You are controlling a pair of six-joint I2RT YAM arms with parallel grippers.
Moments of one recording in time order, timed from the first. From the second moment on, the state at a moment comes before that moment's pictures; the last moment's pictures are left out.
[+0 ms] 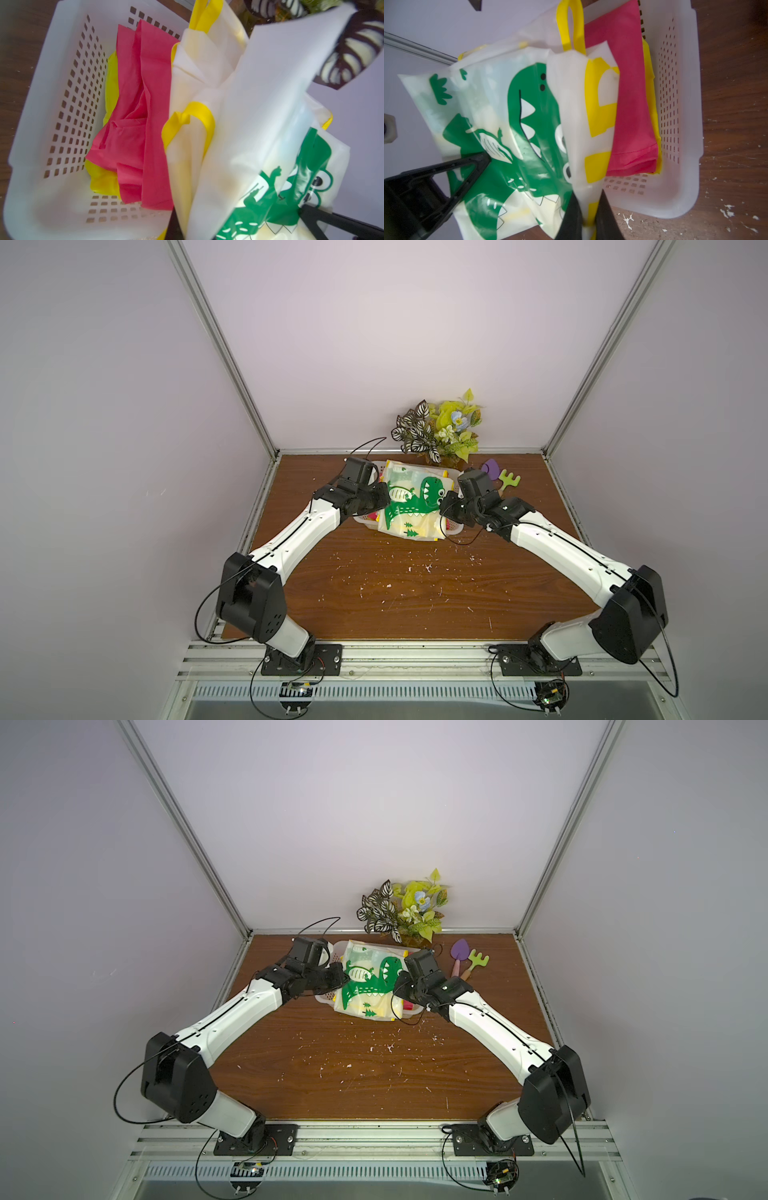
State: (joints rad) left arm -0.44 1.58 1.30 -0.49 0.22 -0.66; right arm 0.61 1.48 1.24 -0.53 0.02 0.87
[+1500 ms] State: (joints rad) left arm -0.37 1.94 1.92 -0.67 0.27 -0.50; right arm 0.43 1.65 1.43 -0.43 -0.20 0.76
